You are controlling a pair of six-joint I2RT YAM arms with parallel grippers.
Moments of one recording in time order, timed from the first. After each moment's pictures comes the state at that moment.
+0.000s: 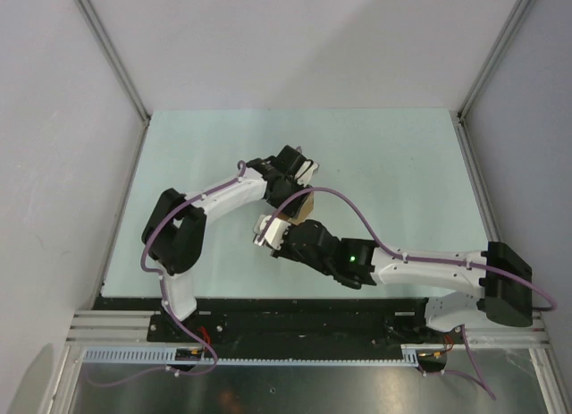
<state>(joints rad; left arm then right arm) -0.69 1.87 1.42 -0.68 0.05 -0.06 1.27 1.34 0.95 -0.06 0.36 -0.30</state>
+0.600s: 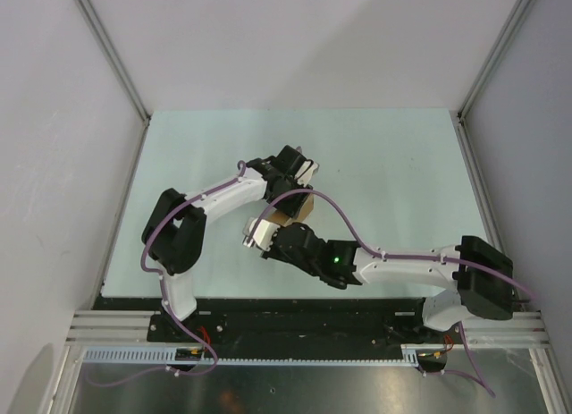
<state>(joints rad) -0.69 1.87 1.42 -0.68 0.06 -0.06 1.28 1.48 0.98 0.05 0.36 -0.29</state>
